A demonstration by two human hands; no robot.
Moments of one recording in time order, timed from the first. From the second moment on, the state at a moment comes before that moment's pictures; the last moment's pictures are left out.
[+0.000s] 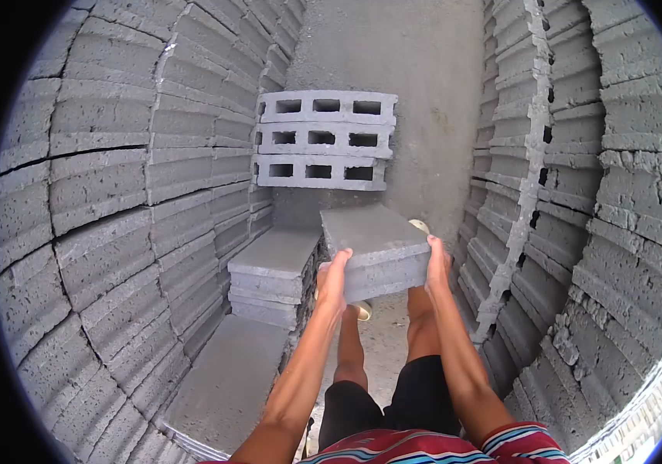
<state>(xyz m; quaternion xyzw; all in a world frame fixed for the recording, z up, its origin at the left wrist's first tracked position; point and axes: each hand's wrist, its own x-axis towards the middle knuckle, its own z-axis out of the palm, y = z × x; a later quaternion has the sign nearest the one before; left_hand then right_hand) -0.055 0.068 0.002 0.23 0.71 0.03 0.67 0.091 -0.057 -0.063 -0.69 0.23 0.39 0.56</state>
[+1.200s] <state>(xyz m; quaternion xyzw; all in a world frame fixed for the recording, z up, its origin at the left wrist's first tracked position) -0.024 0.096 -0.052 0.33 0.67 -0.03 0.67 0.031 0.030 -0.035 -0.93 -0.19 0.32 0.02</state>
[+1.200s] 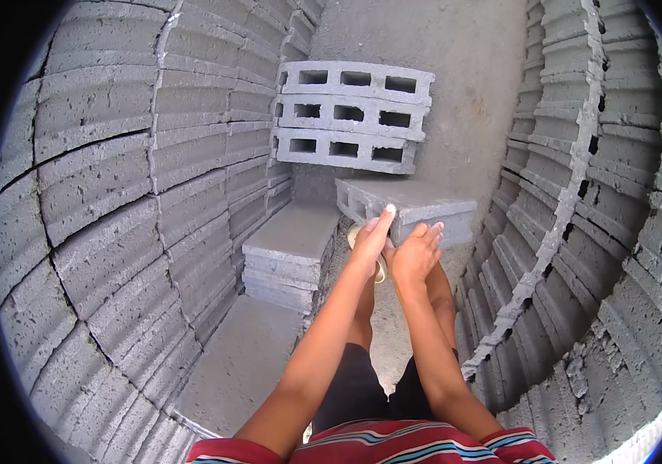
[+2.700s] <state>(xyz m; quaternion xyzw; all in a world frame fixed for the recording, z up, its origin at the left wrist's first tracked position) -0.111 0.179 -0.222 0.67 0.69 -0.14 0.24 0.043 -0.016 -0.231 -0.88 0.00 0.35 0.32</state>
